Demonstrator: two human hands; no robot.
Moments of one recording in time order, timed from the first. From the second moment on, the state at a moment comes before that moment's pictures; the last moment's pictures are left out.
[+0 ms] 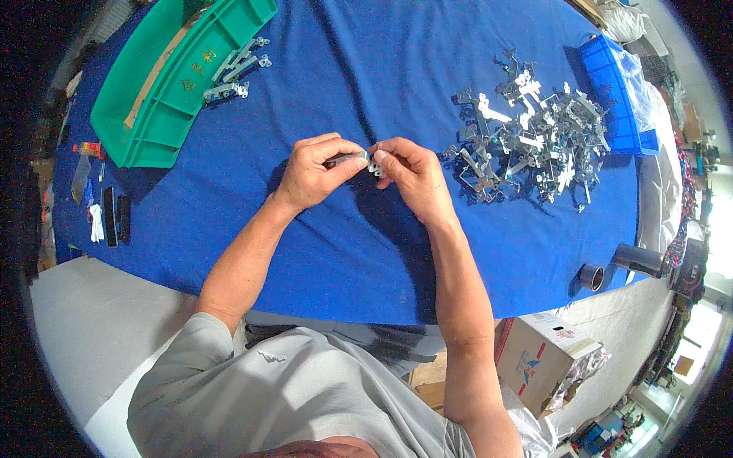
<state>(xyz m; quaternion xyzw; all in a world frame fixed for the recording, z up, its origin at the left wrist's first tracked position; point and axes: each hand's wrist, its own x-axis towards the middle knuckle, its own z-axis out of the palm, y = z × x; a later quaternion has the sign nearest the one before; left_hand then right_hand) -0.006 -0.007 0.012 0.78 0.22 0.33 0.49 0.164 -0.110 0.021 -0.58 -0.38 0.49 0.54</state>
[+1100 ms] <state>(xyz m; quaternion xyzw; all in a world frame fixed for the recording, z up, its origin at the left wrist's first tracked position) -0.008 -0.006 0.012 0.76 0.24 0.34 0.49 0.168 -0.109 0.024 -0.54 -0.33 0.55 0.54</state>
